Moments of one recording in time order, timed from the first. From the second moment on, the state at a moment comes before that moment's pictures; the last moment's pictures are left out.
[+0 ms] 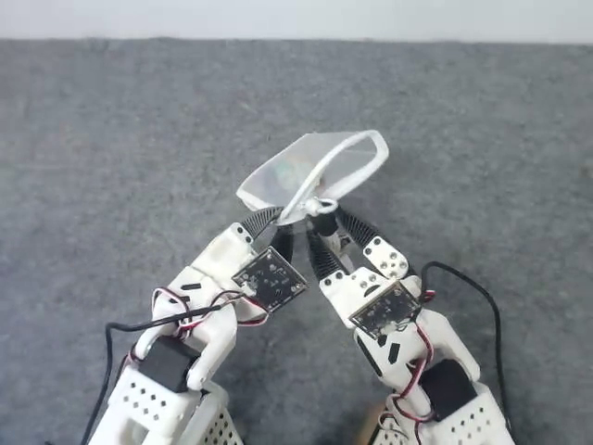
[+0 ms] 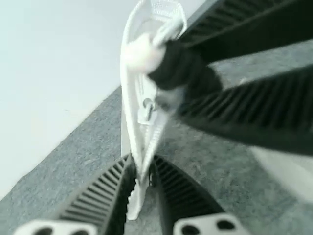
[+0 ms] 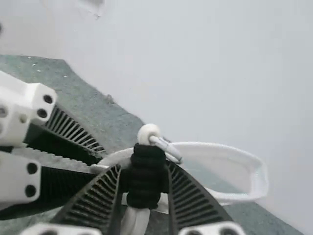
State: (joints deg) left arm 21.8 -82.0 79.4 40.1 -24.9; right arm -34.5 -99.0 83.6 23.6 19.6
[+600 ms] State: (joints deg) left arm 20.3 -82.0 79.4 39.3 -22.8; right arm -30.8 -90.8 80.6 21.1 19.6
